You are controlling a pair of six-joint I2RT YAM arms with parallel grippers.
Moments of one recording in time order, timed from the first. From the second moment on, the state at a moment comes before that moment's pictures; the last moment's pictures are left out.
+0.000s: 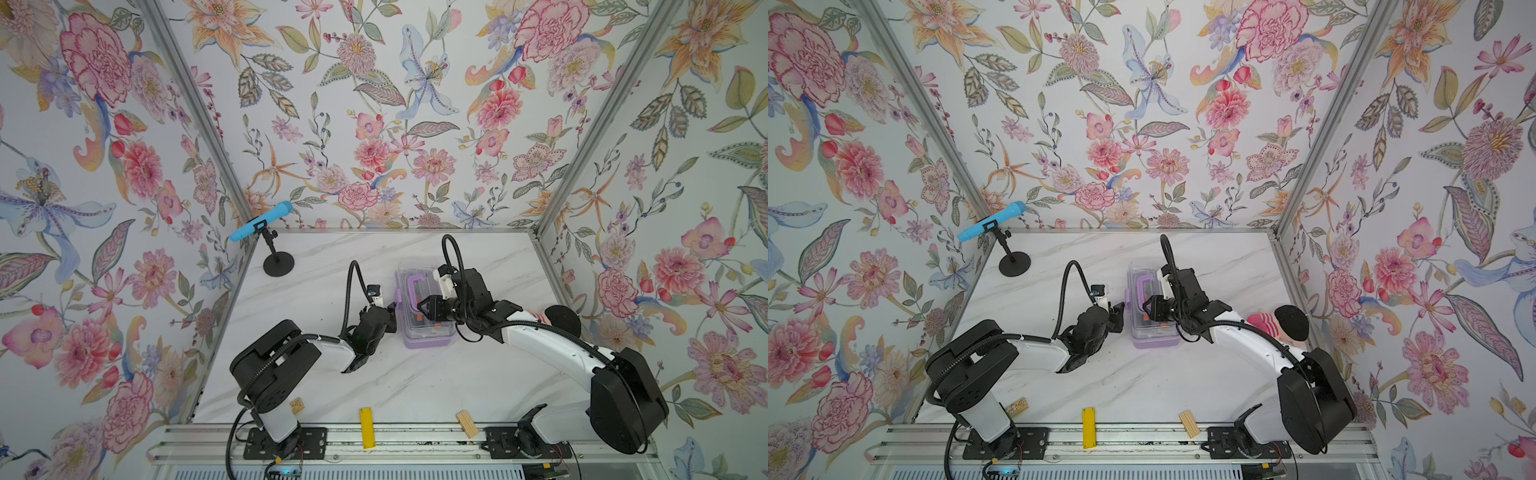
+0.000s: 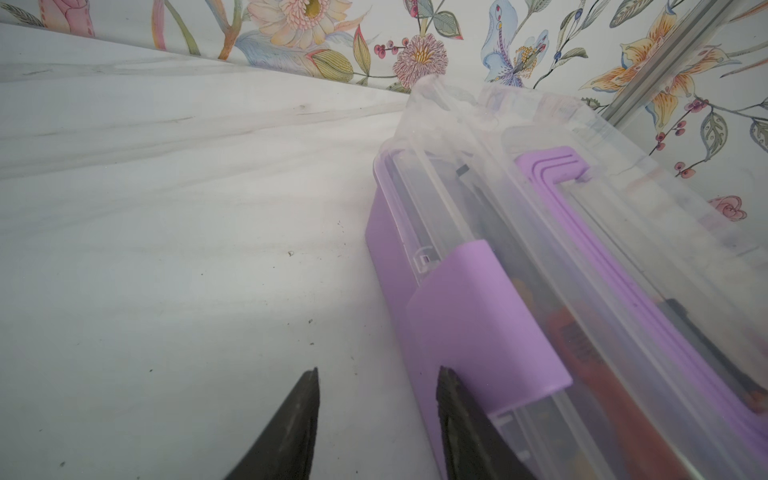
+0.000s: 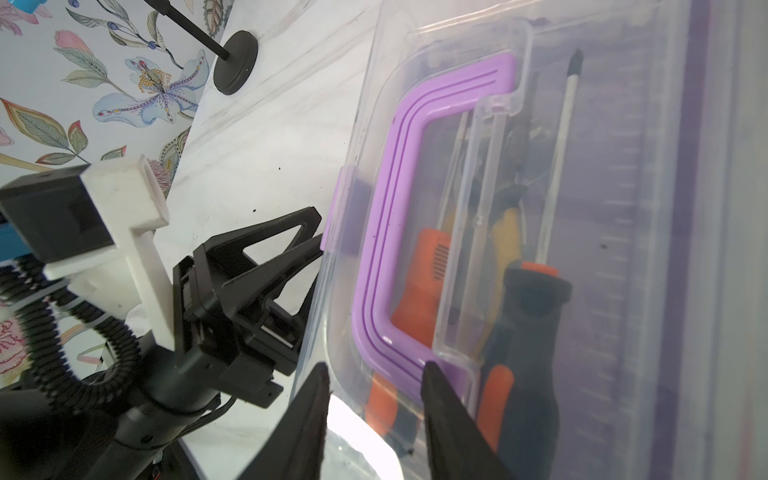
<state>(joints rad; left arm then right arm) -0.79 1.71 0.63 0.66 -0.41 -0.49 0.61 1.40 0.90 -0.21 -0.25 0.52</state>
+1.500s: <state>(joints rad) -0.76 1.75 0.63 0.84 -0.29 -0.76 0.60 1.42 0.89 -0.14 -0.31 0.53</state>
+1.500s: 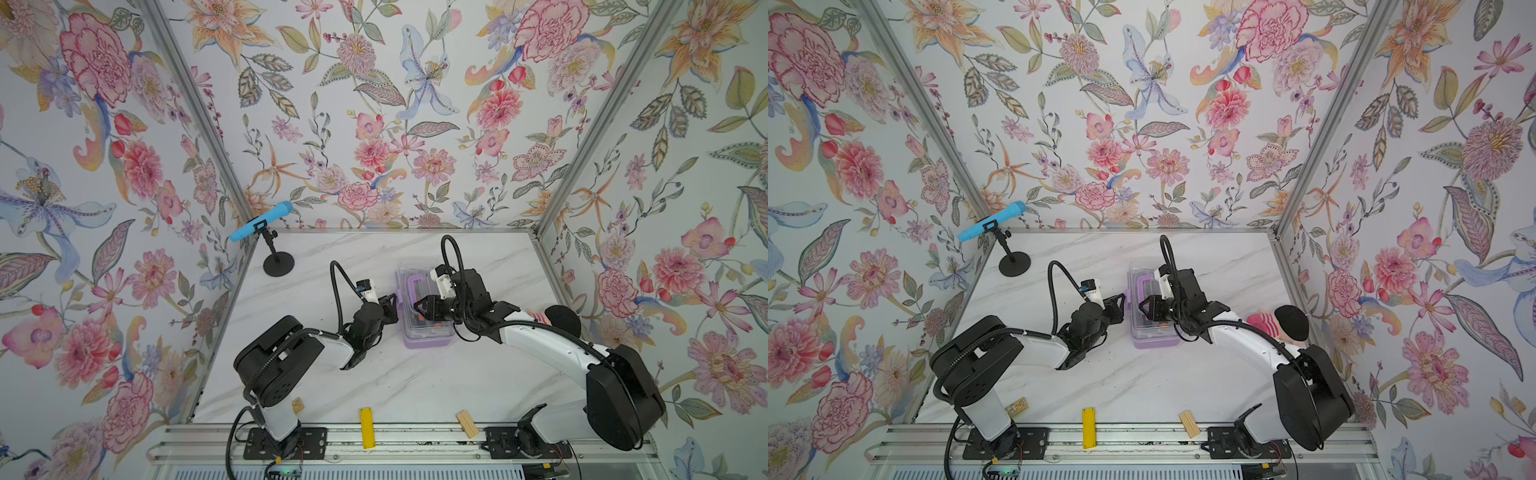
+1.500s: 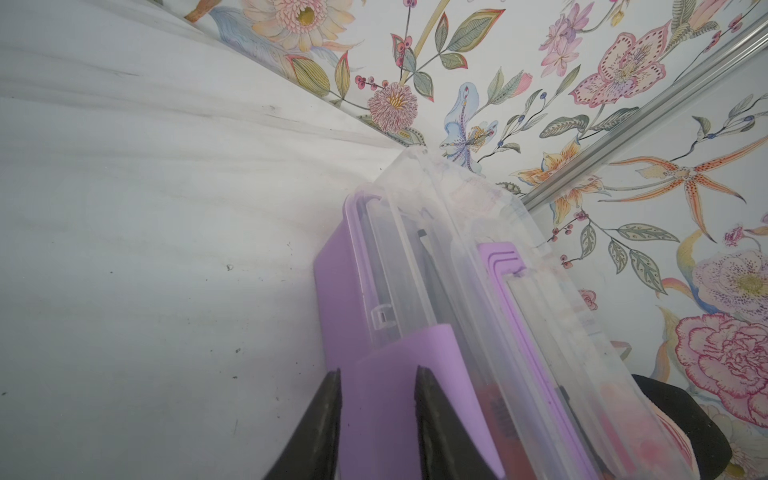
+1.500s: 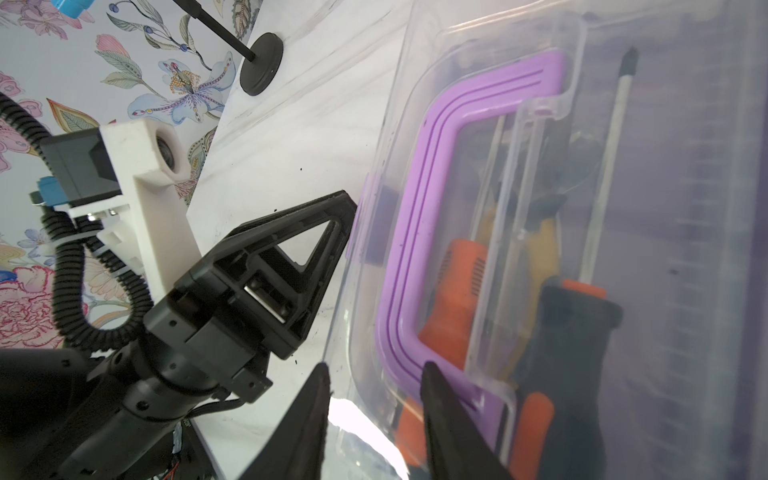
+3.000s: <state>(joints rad) -0.76 1.80 0.56 1.02 -0.24 -0.84 0.60 1.46 0.89 -0.08 -0.34 0.53</state>
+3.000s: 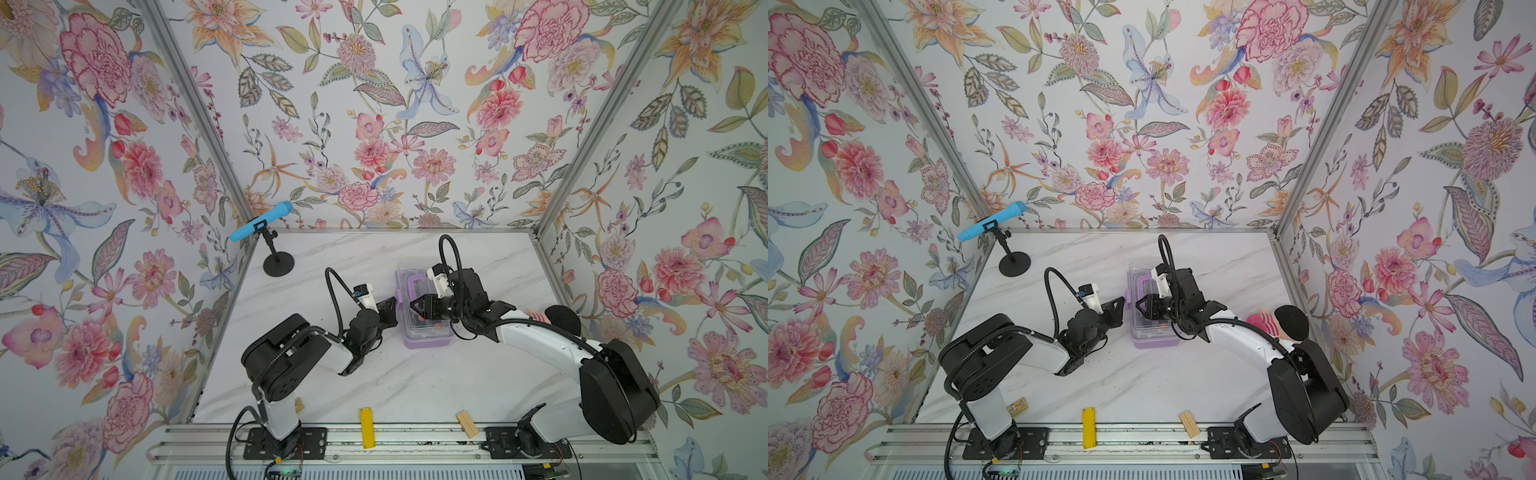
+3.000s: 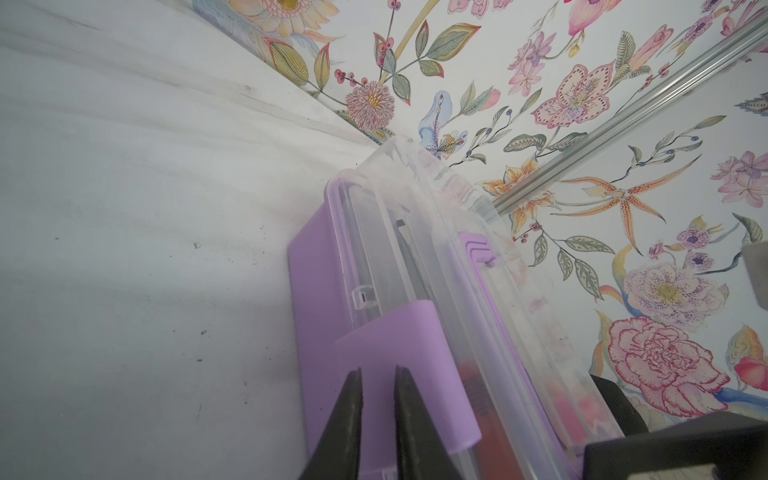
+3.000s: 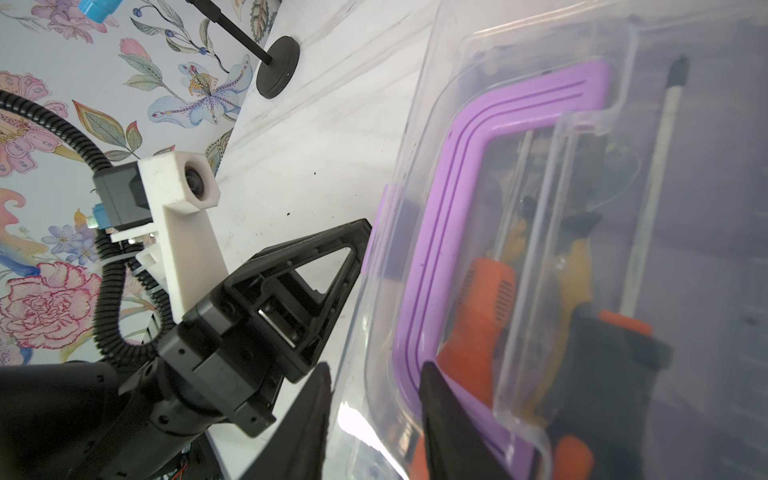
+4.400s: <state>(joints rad) -0.78 1.84 0.59 1.12 -0.24 -0.83 0.60 1.49 0.88 -0.02 -0.35 0.53</state>
